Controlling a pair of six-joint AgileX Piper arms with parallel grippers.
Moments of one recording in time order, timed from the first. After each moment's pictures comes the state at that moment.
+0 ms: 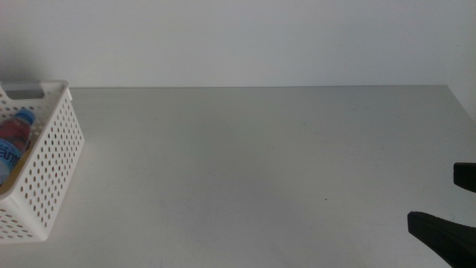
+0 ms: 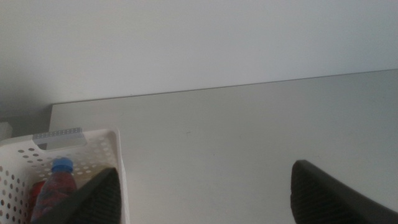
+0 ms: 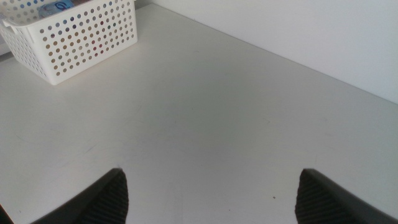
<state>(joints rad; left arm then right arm) 0.04 1.10 -1.55 -0.26 1.07 0.17 0.60 0.53 -0.59 0.15 0.50 -0.16</state>
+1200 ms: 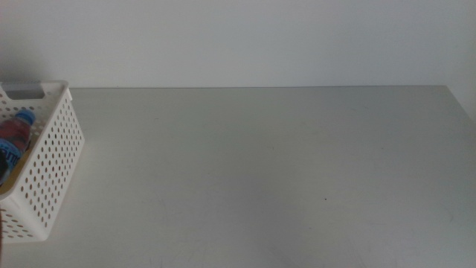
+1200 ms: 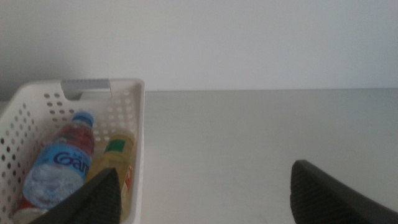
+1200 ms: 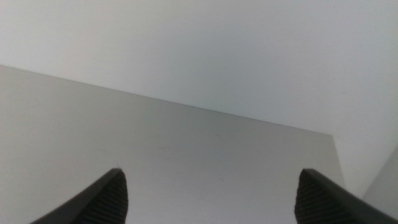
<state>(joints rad) 0.04 0.40 -0.61 -0.25 0.54 0.17 0.13 0.36 -0.53 0.07 0.45 -0.16</state>
